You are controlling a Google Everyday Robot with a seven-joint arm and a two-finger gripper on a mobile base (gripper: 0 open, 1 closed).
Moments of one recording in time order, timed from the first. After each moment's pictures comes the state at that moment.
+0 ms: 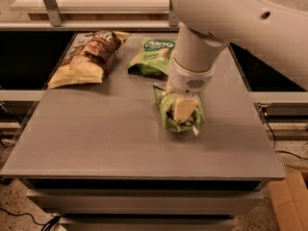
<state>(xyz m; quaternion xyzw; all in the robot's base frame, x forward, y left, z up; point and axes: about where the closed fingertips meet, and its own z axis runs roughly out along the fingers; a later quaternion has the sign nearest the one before) 0.486 -0.057 0.857 -0.75 0.65 0.02 0.09</state>
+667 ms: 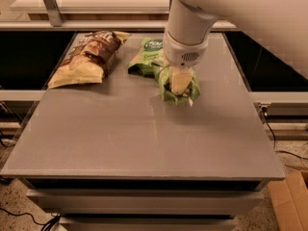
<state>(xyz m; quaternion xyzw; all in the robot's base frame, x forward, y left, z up) 0.547 -0.054 0.894 -0.77 0.63 -0.05 0.12</state>
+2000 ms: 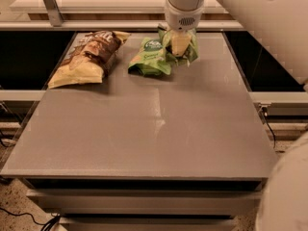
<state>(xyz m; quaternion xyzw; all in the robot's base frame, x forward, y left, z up) 0.667 -0.067 0.931 -0.74 0.64 -0.13 0.16</state>
